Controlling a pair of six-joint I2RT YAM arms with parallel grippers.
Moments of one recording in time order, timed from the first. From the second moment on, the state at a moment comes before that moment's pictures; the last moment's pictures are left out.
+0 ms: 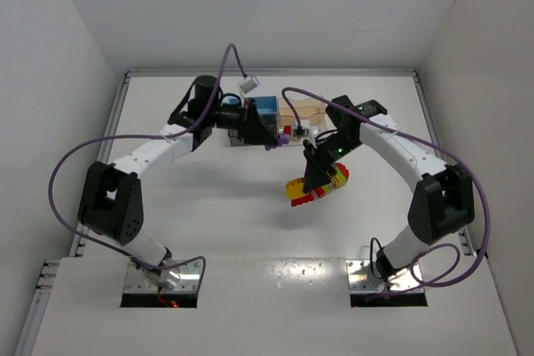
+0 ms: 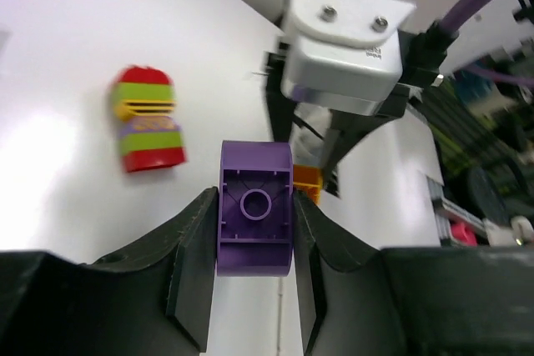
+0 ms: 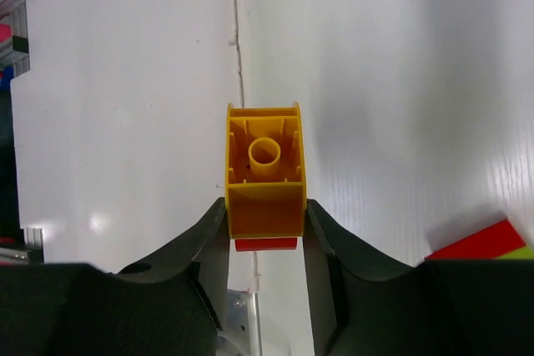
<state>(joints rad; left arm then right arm) -0.42 1.58 1.18 0.04 1.16 -0.33 0.39 1.61 1.30 -1.17 -0.96 -0.81</state>
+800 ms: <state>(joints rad) -0.28 2.10 1.73 -0.25 0.34 -0.03 0.17 1.62 1.43 -1.18 -0.92 -0.80</state>
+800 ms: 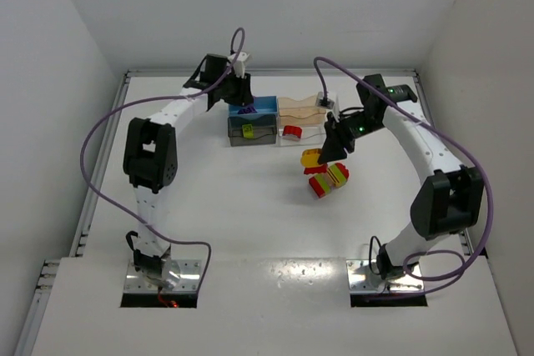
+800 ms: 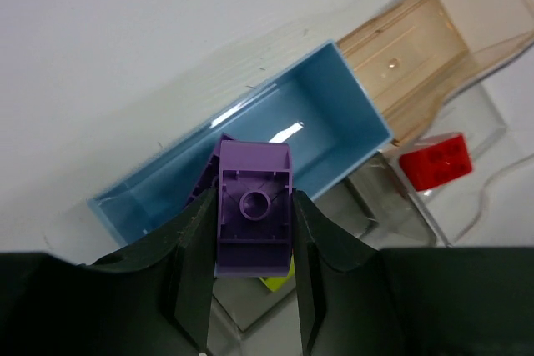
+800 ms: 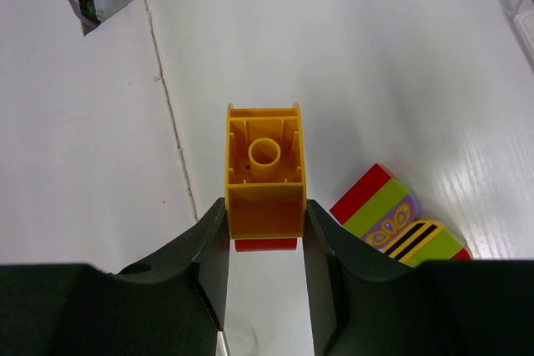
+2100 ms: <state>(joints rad) -0.34 1.57 0.97 0.74 0.85 -0.80 0.17 1.71 1.22 0.14 -1.14 0.70</state>
